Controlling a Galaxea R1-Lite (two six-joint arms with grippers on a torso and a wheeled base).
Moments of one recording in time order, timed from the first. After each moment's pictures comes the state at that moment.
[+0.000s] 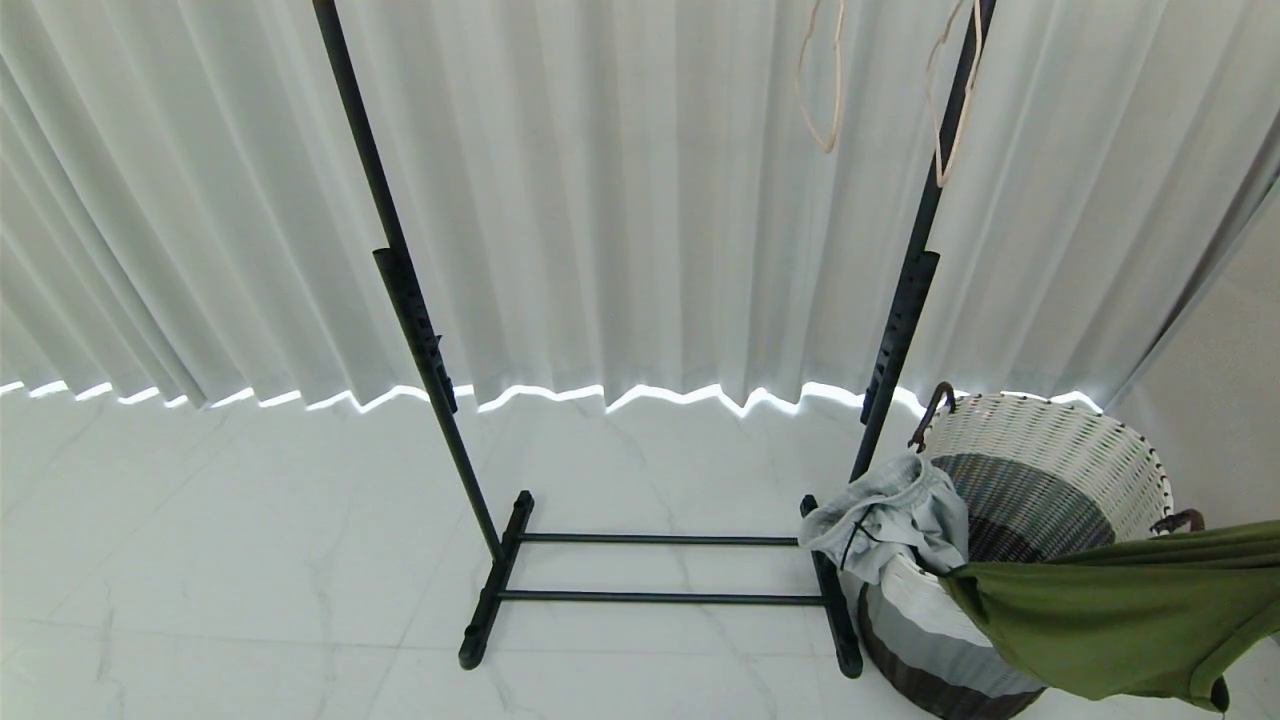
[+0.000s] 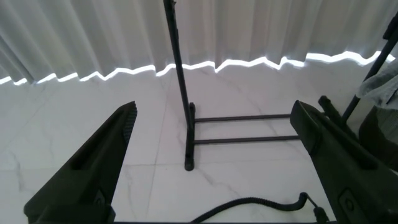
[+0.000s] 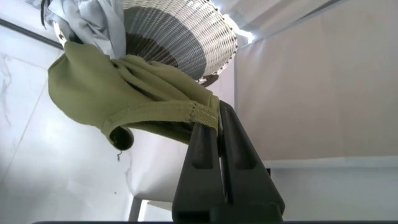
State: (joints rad) left arm 0.01 0.00 0.00 0.02 -0.07 0.12; right arm 0.02 0.78 -0.74 0.32 -0.16 -0.56
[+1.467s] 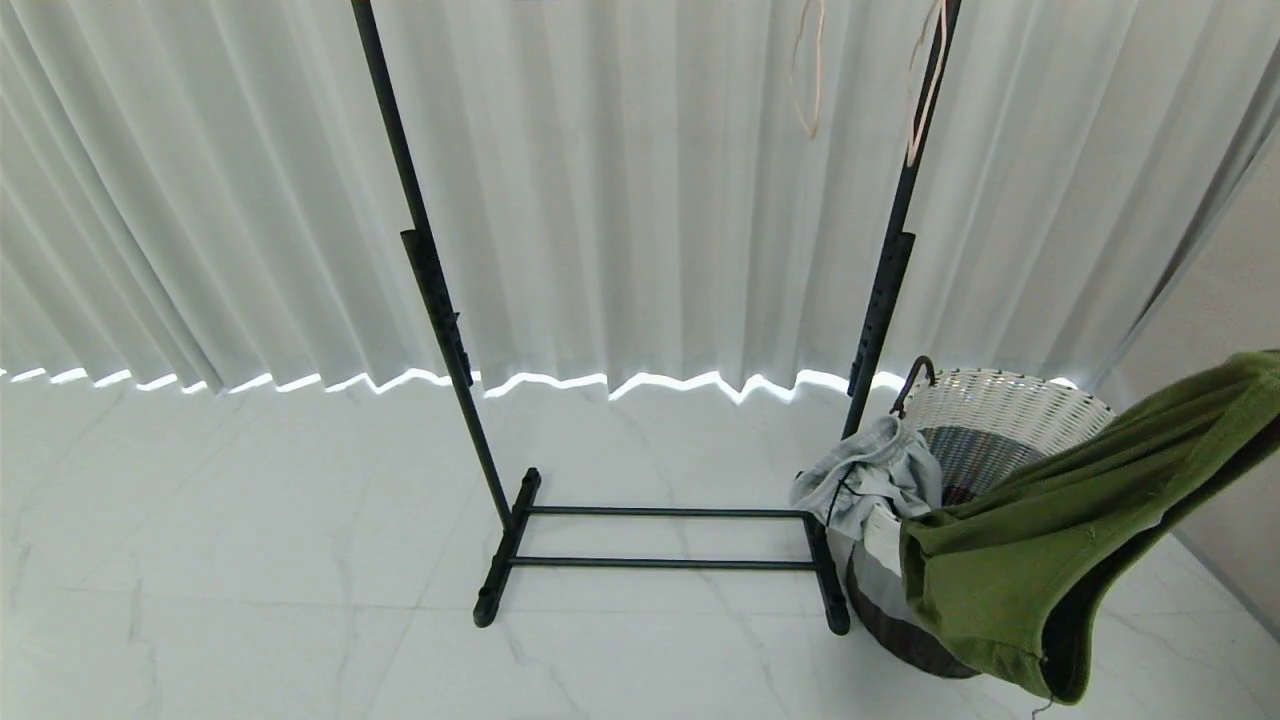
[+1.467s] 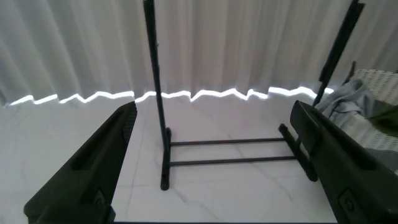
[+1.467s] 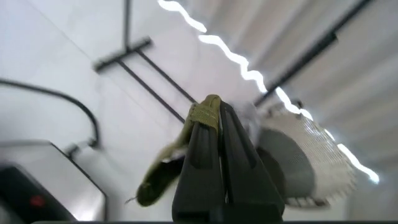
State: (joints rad) left arm -0.03 0.12 -0.20 -0.02 -0.11 0.02; right arm 0.82 0.97 -1.10 0.36 -0.16 -0.26
